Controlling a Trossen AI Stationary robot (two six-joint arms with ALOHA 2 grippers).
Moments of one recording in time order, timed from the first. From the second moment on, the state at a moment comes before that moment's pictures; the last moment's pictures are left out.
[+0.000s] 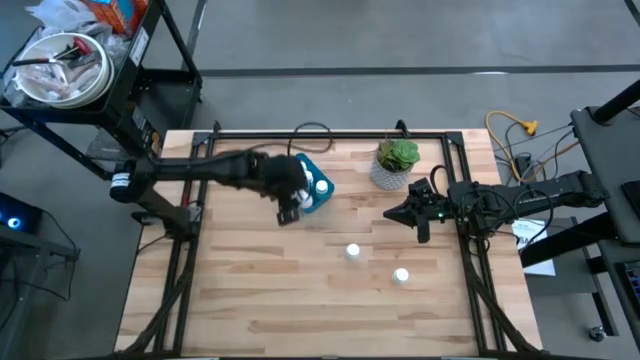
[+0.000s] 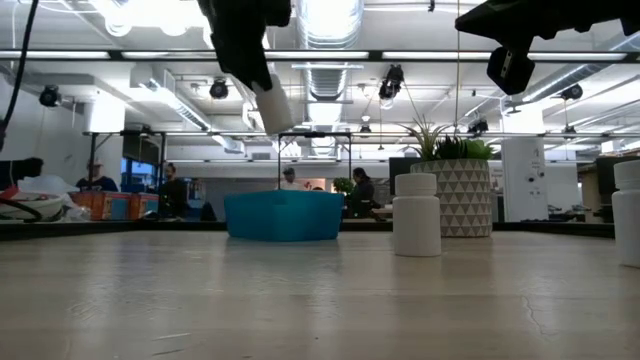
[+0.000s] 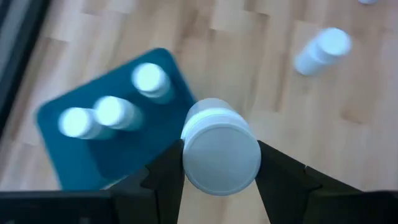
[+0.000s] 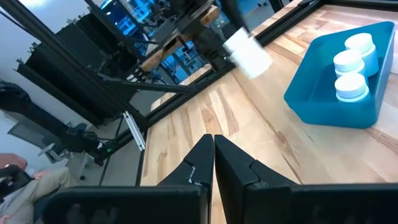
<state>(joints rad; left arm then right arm) 0.09 1.49 1.42 -0.93 -0.10 -0.12 0.13 0.73 0.49 0.04 0.08 0.70</state>
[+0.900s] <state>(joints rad) 0.24 1.75 1.50 -0.94 -0.05 0.09 0.13 0.73 0.49 0.04 0.09 0.70</state>
